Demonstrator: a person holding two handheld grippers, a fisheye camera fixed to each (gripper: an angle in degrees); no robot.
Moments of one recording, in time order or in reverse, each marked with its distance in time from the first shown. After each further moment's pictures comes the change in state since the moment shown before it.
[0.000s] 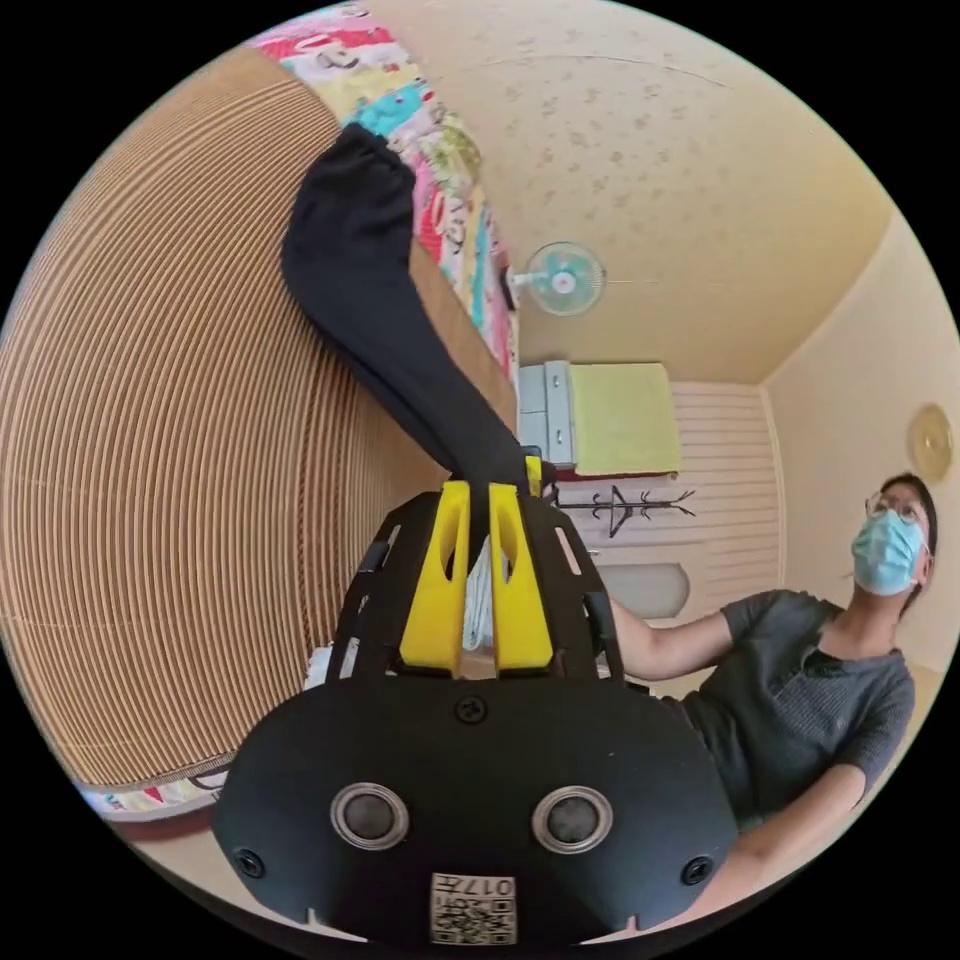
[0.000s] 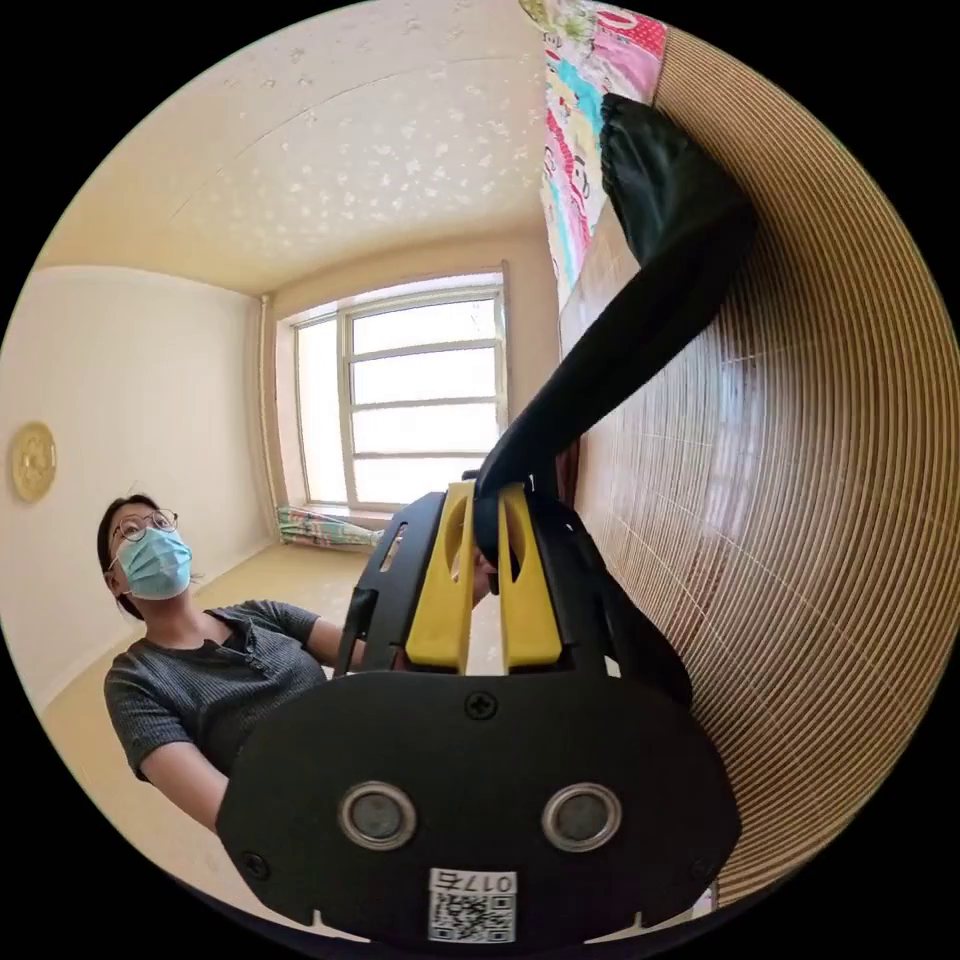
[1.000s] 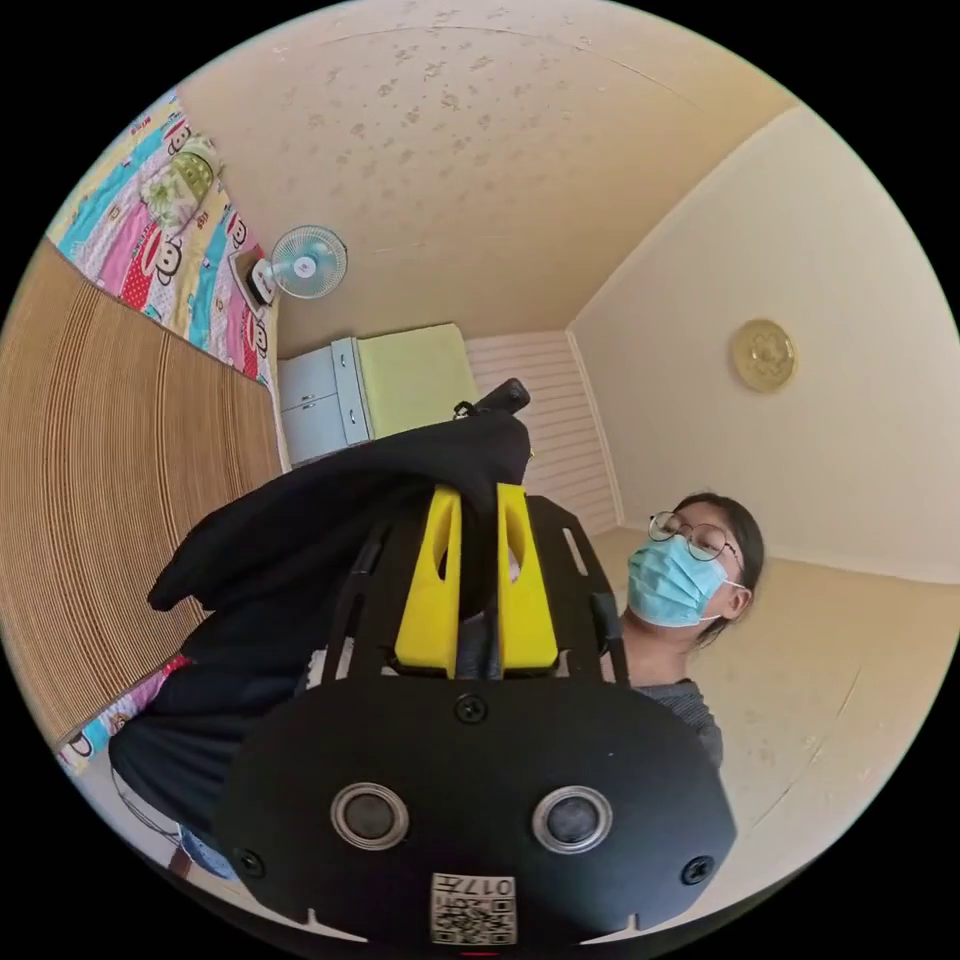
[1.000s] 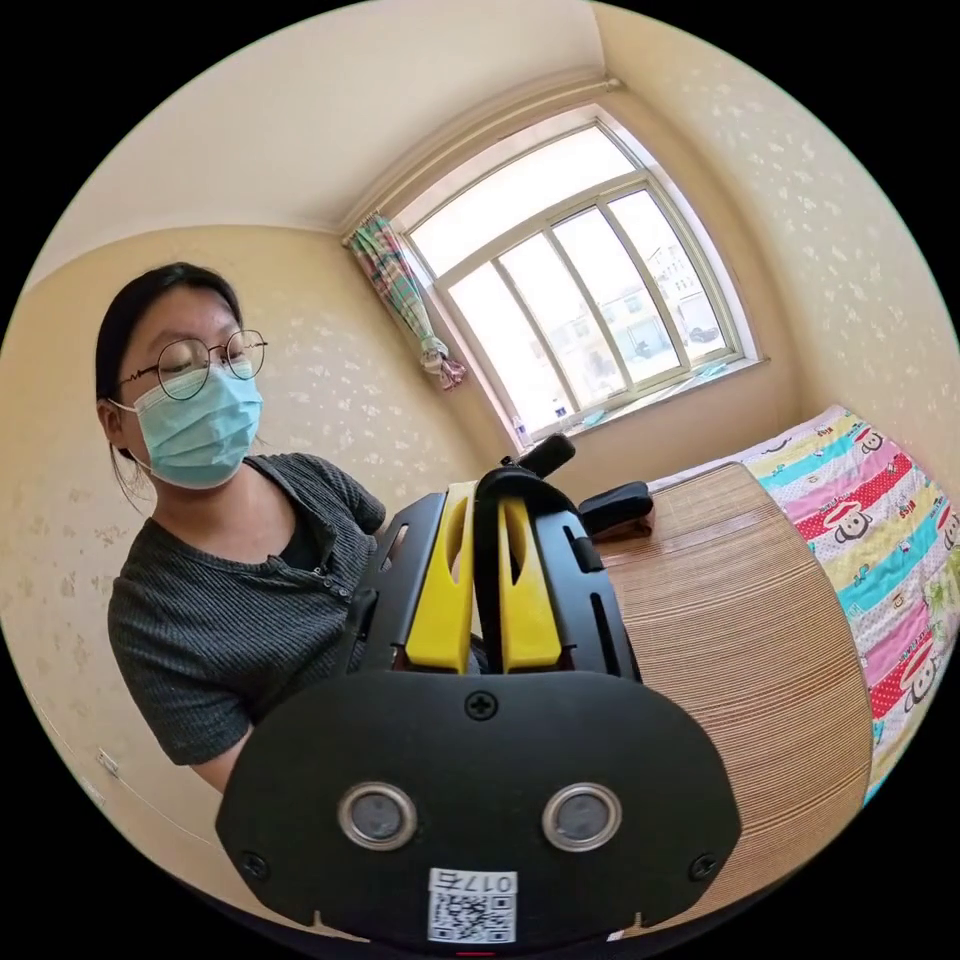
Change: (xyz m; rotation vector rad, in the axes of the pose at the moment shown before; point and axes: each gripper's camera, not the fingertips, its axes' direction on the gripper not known) left arm 0.357 0.221 -0.023 -0.056 0.460 0.199; right arm -0.446 0.193 0.207 -0.430 0.263 -0.885
